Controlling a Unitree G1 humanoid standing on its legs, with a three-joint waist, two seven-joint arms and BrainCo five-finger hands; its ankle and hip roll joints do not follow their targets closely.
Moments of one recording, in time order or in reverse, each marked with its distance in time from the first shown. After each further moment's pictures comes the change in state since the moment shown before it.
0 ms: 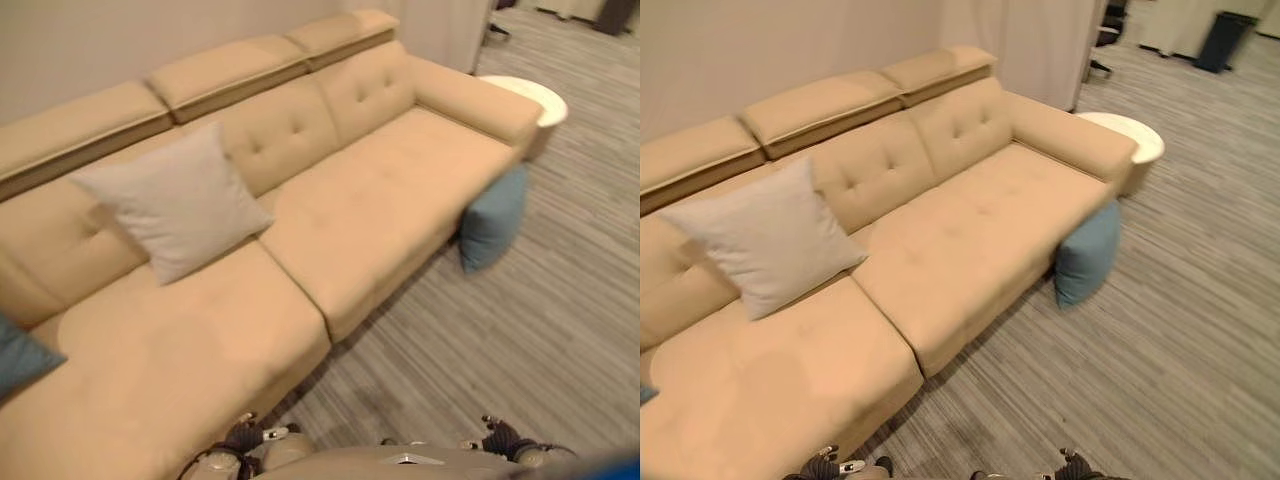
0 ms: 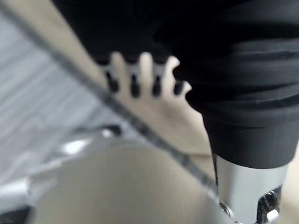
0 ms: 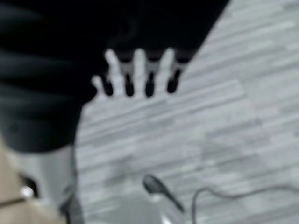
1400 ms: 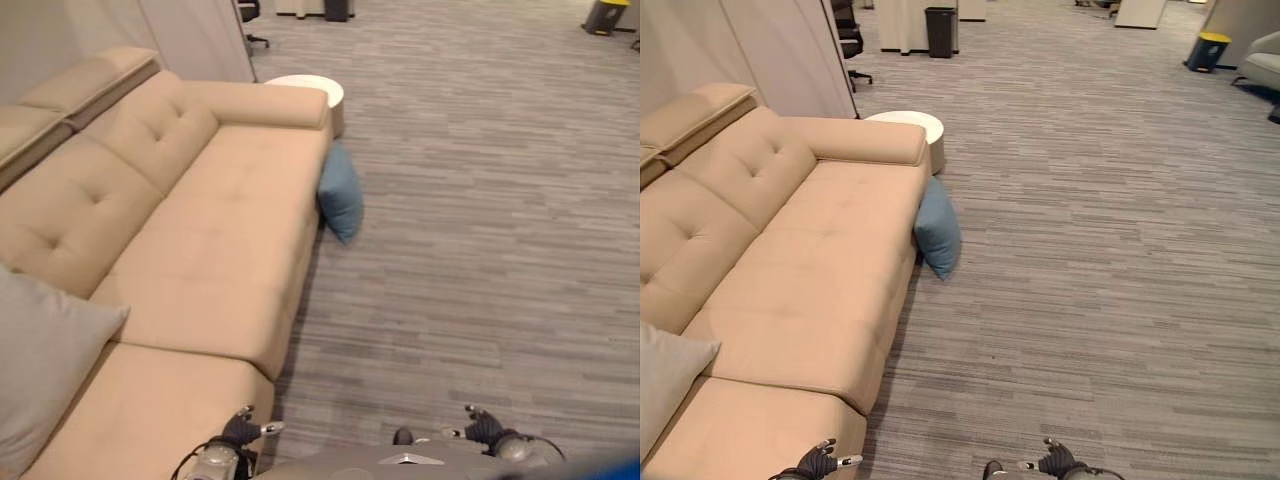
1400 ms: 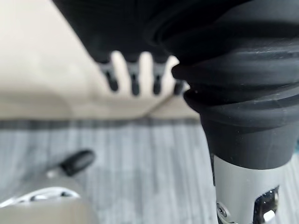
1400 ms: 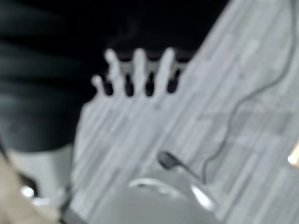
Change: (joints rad) left arm -0.009 0.014 -0.019 -0.008 0.004 0.005 0.012; right arm 0.028 0.051 -0.040 0.011 0.040 0.018 -0.003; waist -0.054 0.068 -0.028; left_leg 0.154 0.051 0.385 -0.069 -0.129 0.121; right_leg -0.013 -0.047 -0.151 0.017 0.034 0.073
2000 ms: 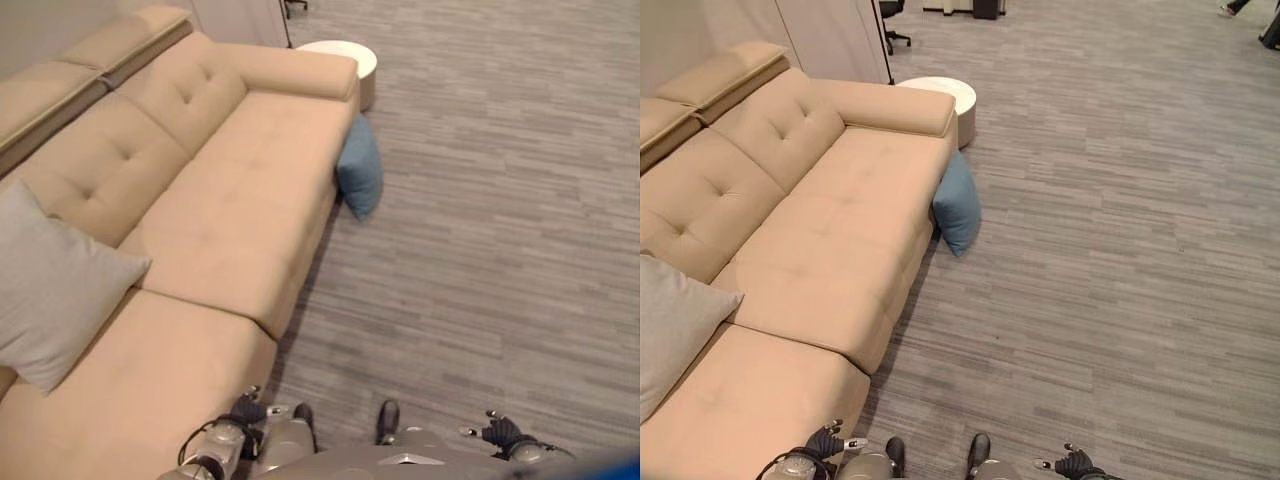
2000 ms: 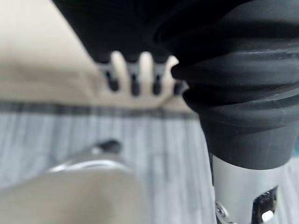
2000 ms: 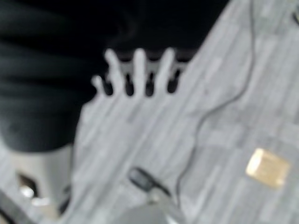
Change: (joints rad) left arm -0.085 -0.018 -0.006 0.014 0.018 0.000 0.006; right arm -0.066 -0.013 -0.030 0.088 0.097 -0.013 -0.031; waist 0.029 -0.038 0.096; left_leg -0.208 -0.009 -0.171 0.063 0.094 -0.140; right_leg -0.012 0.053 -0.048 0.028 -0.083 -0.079
